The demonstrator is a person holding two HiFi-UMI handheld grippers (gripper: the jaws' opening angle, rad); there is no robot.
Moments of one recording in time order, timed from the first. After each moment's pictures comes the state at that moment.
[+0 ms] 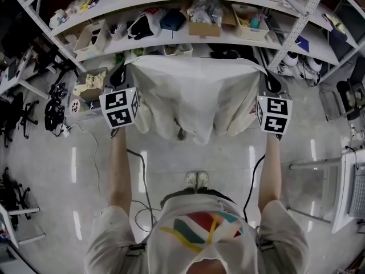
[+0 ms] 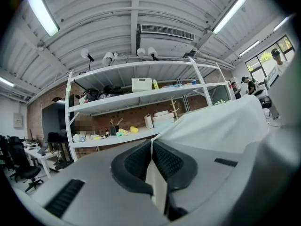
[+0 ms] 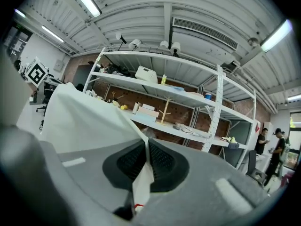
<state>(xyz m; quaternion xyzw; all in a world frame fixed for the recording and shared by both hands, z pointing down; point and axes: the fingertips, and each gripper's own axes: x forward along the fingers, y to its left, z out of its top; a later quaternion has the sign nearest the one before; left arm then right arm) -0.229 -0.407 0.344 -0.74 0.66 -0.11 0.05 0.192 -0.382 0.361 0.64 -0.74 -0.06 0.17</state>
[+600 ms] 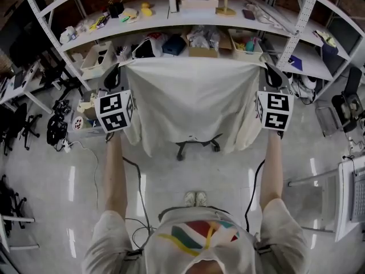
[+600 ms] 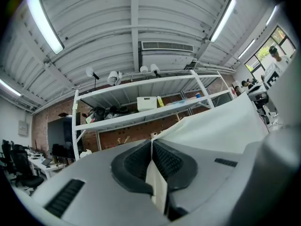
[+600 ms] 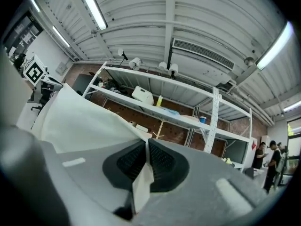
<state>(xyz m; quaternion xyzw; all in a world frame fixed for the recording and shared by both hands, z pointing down) -0.236 -0.380 0.247 -0.72 0.68 -0.06 0.12 0.188 -0.374 0.250 0.65 -0.74 -0.15 0.12</state>
